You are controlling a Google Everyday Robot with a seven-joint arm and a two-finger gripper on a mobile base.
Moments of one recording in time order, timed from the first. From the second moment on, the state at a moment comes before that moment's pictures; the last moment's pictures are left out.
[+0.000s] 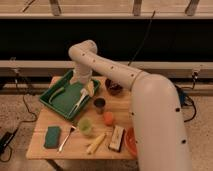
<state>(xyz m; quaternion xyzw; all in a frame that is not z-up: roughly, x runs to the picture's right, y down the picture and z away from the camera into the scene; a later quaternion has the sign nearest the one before) -0.149 0.008 0.829 -0.26 -0.24 -0.44 0.82</state>
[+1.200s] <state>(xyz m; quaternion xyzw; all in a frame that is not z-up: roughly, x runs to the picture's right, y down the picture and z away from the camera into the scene) -0.206 0.057 0.904 -0.28 -0.26 -0.49 0.79</state>
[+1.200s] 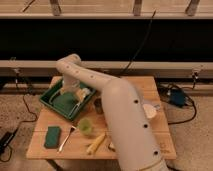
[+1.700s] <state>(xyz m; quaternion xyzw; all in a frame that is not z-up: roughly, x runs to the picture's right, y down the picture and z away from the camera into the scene) -0.209 0.055 0.922 -0.28 -0.23 -0.50 0.78</state>
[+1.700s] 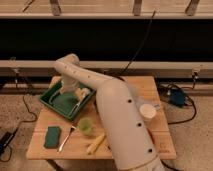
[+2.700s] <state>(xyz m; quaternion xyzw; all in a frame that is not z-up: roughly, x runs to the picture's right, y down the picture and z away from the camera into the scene) -0.180 0.051 0.972 -0.29 -0.20 -0.51 0.79</state>
